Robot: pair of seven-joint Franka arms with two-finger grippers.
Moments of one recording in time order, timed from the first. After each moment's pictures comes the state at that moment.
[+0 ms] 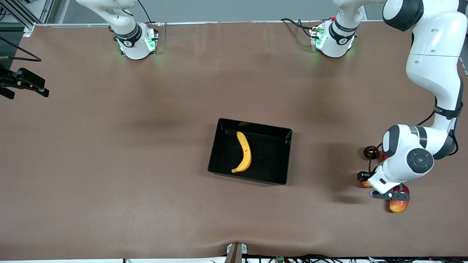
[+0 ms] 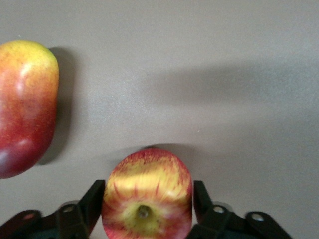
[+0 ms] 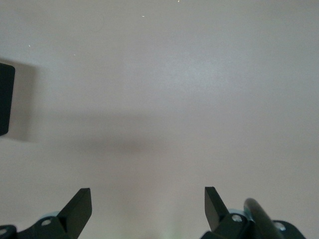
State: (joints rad) left arm 0.20 0.79 -0.22 -1.49 0.35 2.29 -0.07; right arm -0.09 0.02 0.05 -1.48 0.00 1.47 -0.11
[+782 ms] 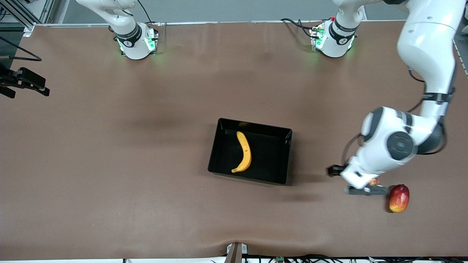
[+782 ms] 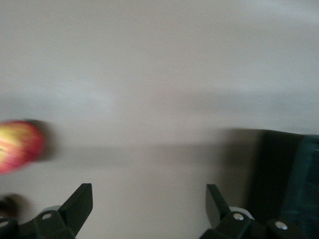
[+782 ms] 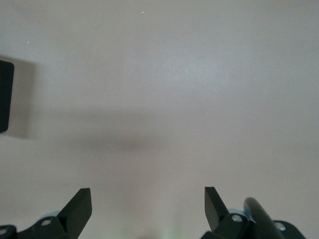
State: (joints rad) left arm 0.14 0.67 -0.53 -1.47 0.34 2.10 -0.47; right arm -0.09 0.02 0.05 -1.48 0.00 1.46 -0.11
